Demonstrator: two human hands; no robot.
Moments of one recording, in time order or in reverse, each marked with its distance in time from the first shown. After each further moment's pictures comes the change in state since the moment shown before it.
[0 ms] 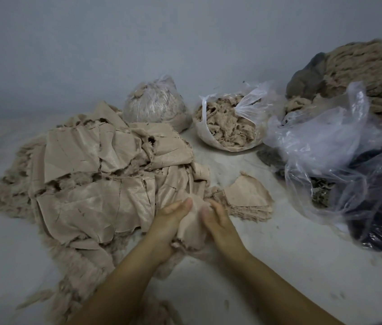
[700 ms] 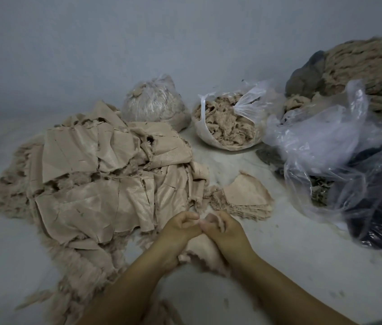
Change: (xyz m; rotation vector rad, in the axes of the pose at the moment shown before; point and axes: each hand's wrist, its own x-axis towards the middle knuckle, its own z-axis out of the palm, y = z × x) left_hand 0.000 -0.024 0.005 0.120 0.031 -0.099; right_hand -0.002 0.017 -0.012 -0.139 0.138 0.056
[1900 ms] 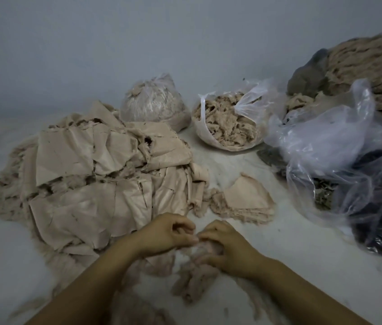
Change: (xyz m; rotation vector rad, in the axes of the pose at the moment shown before) left_hand 0.031 0.020 -0.045 0.920 -0.246 0.224; right_hand 0.021 0.014 -0.031 -0.728 -0.465 -0.465
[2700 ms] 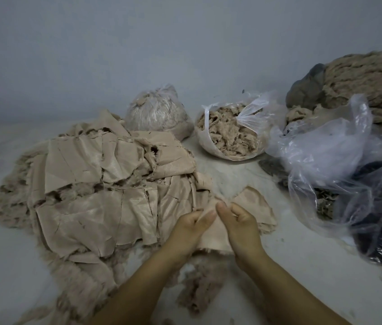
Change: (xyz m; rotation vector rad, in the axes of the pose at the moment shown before) left_hand 0.006 0.041 0.038 -0.652 0.231 0.109; right_hand 0.028 -0.037 -0.012 0.854 0.717 0.364
